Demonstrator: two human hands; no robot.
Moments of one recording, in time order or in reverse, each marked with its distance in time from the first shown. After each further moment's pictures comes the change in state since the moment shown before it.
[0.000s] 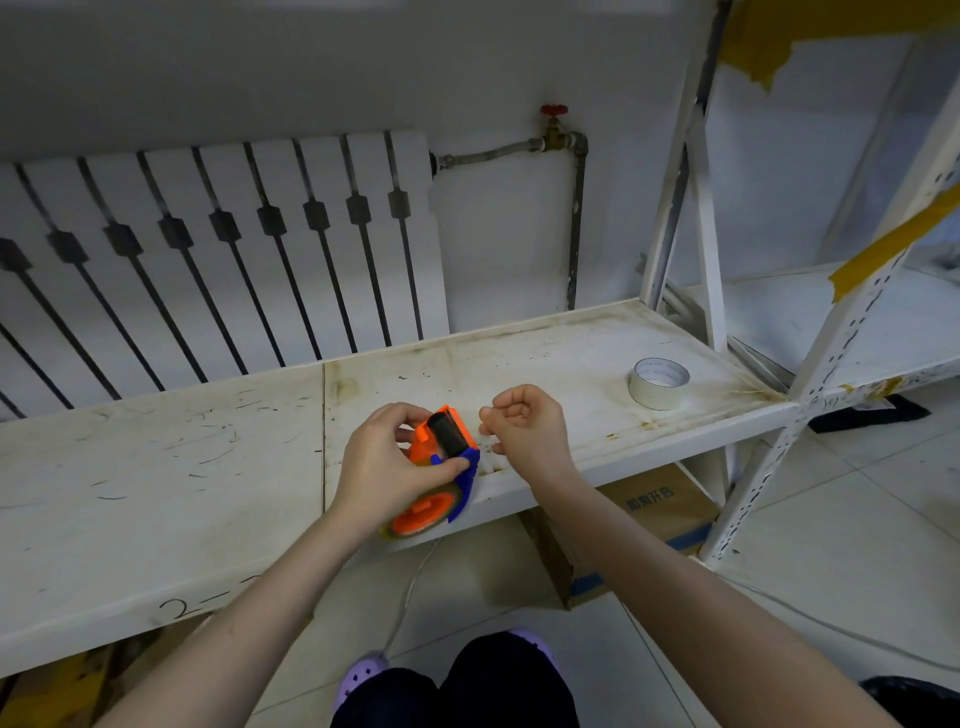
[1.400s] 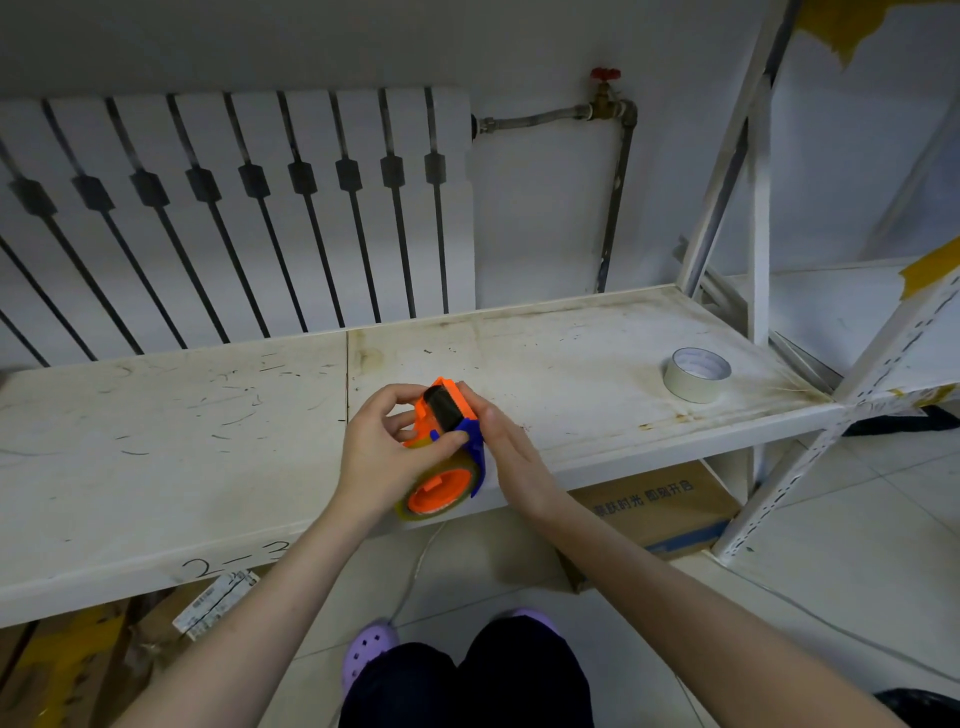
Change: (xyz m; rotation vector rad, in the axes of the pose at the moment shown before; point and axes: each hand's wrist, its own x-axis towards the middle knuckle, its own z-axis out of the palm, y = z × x) left_hand -0.010 -0.029 -0.010 -0.391 0.081 -0.137; right_hand -0.023 0.030 0.036 0.071 -0.554 -0.113
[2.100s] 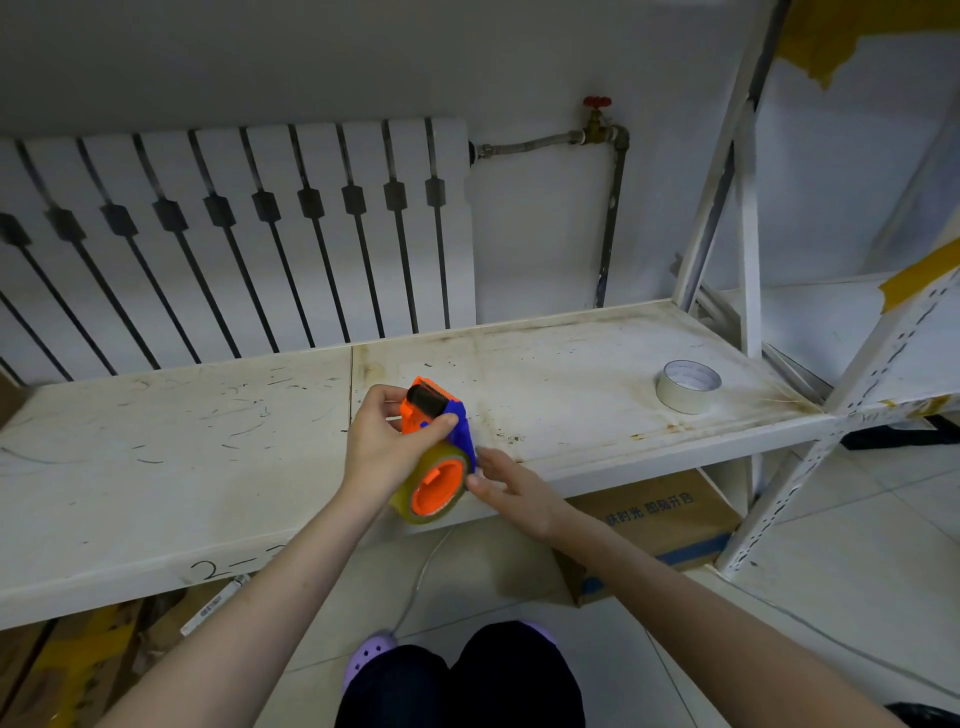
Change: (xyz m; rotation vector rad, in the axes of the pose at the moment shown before) left_hand 0.013 0.012 0.011 0.061 0.146 -0.164; right_hand -0.020 0.018 -0.024 -0.379 -0.155 0.266
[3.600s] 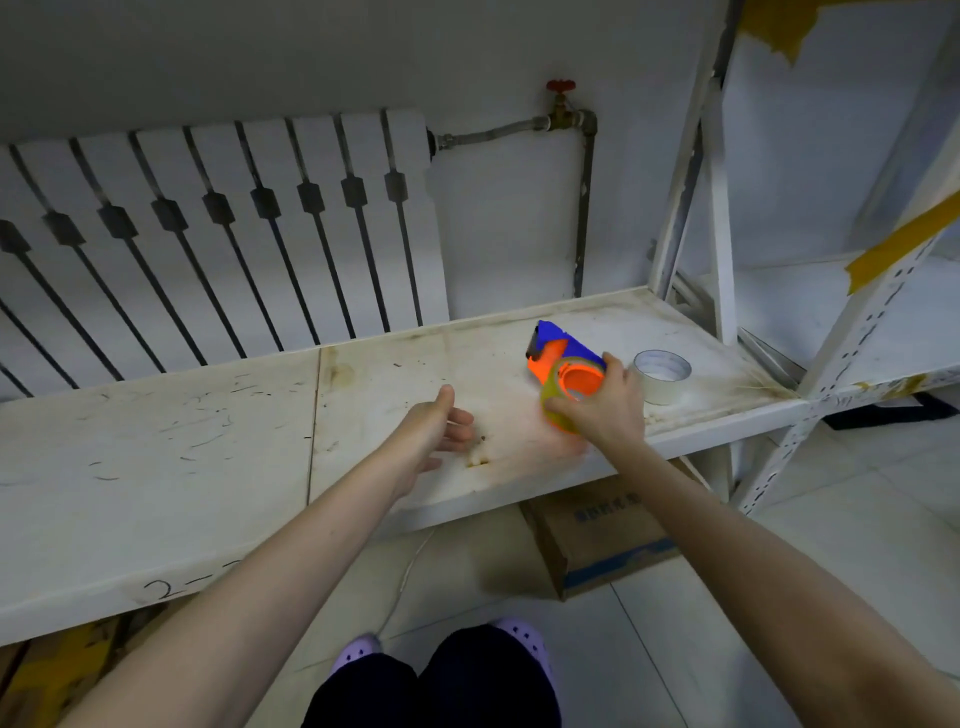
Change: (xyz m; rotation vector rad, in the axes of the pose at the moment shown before) left_hand 0.009 0.032 0.072 -0.047 -0.448 -0.411; right_hand 0.019 0.041 -0.134 -0.171 0.820 0.278
